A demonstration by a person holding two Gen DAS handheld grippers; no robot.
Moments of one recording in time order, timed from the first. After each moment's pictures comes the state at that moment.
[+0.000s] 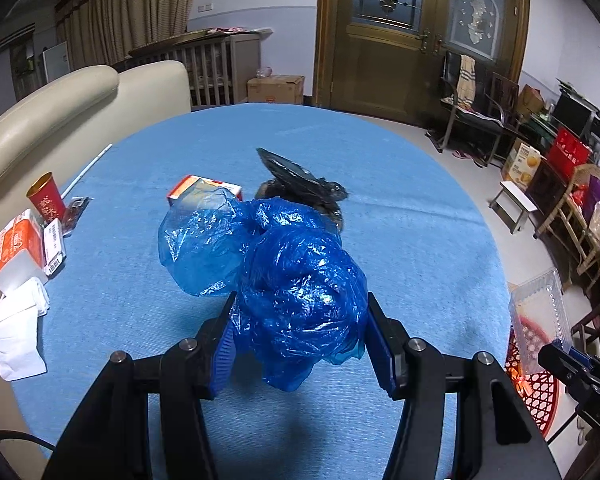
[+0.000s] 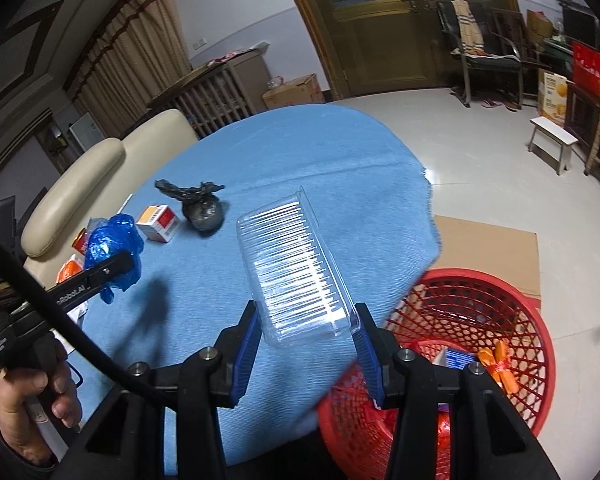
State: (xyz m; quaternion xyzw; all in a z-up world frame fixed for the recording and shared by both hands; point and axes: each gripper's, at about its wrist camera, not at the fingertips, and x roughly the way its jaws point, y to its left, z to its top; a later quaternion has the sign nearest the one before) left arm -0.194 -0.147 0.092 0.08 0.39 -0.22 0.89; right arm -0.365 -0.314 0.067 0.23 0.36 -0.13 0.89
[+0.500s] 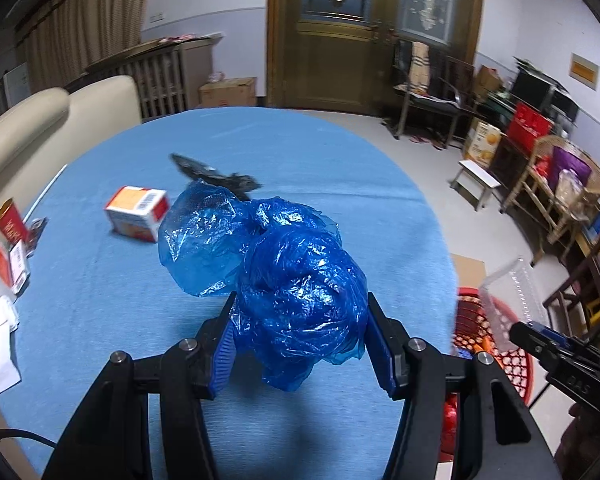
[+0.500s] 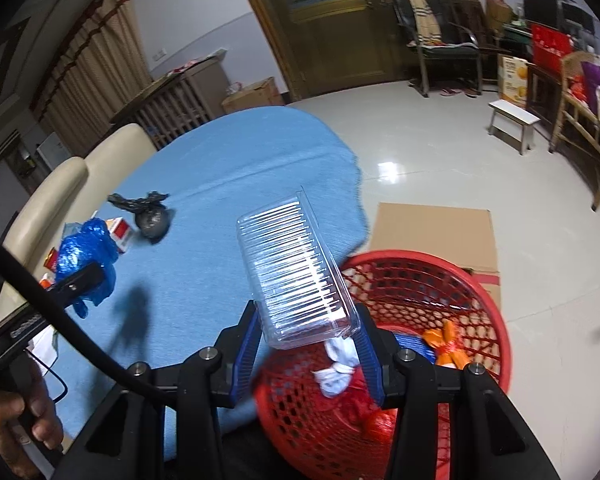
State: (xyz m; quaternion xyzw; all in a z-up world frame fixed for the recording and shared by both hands) left arm -0.240 -0.191 0.096 0.10 0.38 -0.30 0.87; right arm -0.404 -0.351 0.052 0.26 0.37 -0.20 0.87
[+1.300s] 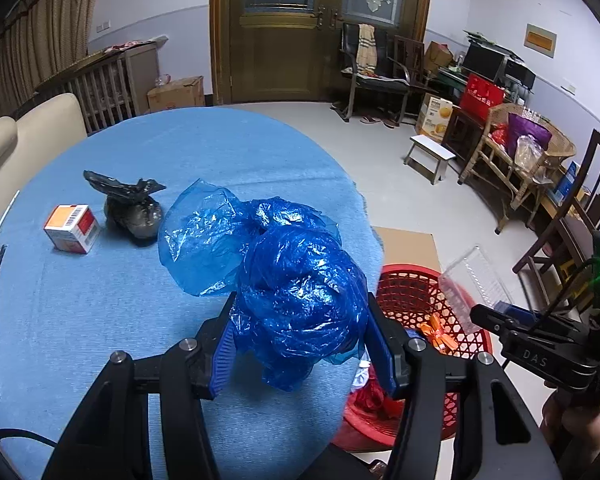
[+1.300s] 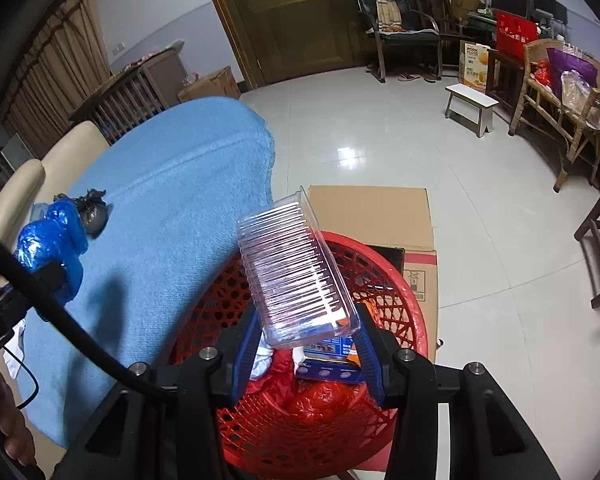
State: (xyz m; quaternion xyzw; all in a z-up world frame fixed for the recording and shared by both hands) left arm -0.282 -0.239 0.099 0.13 0.39 -0.37 0.83; right arm -0.441 -0.391 0.041 0.25 0.40 -0.25 0.84
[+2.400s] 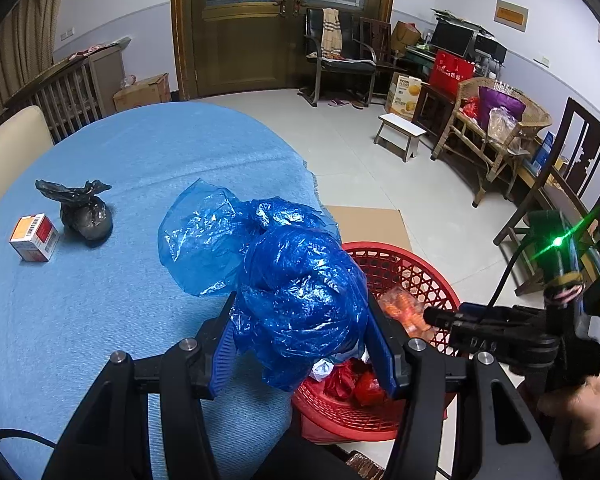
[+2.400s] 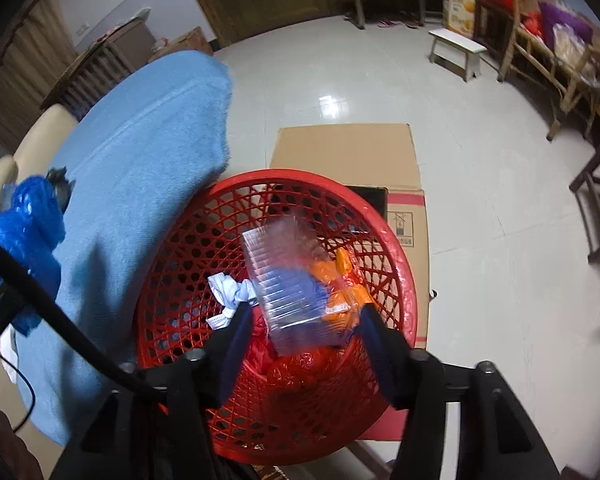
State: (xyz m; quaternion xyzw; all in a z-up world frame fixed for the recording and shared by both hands) left arm -0.307 -0.273 0.088 0.16 0.40 -0.42 0.80; right arm -0.450 -0.415 0.003 0.31 0.46 -0.27 0.78
